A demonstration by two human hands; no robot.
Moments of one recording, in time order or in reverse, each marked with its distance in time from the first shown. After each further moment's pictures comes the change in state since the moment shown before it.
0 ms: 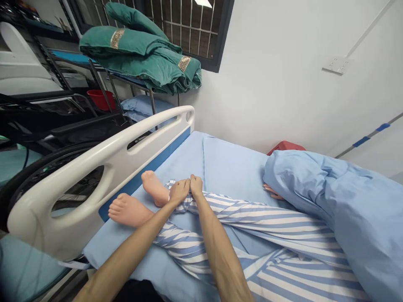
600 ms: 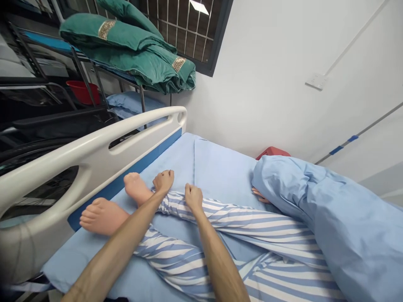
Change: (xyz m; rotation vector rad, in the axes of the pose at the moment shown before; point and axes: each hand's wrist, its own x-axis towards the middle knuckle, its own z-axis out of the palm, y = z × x) left_hand 0.063 -0.002 -0.007 0.000 0.212 -0.312; right_hand -0.033 -0.009 -0.053 -0.238 0.009 -0.157
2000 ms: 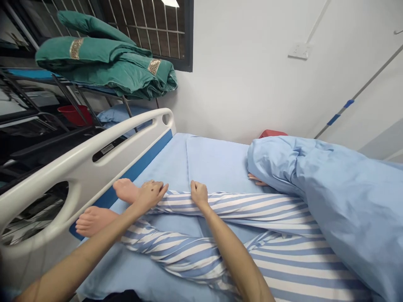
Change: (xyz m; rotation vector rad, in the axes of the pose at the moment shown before) left_hand -0.064 -0.017 -0.060 0.348 -0.046 0.726; right_hand -0.016 0.051 -0.034 0.152 0.149 -0.021
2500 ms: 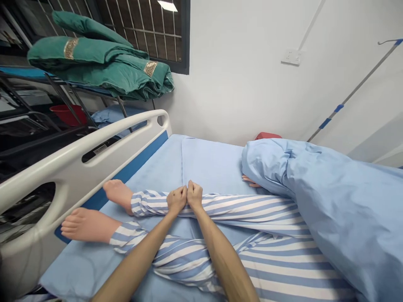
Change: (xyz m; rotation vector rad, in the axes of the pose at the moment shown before) left_hand 0.016 0.118 0.071 -0.473 0.093 -0.432; right_hand 0.002 0.004 -0.004 0.230 0.158 0.074
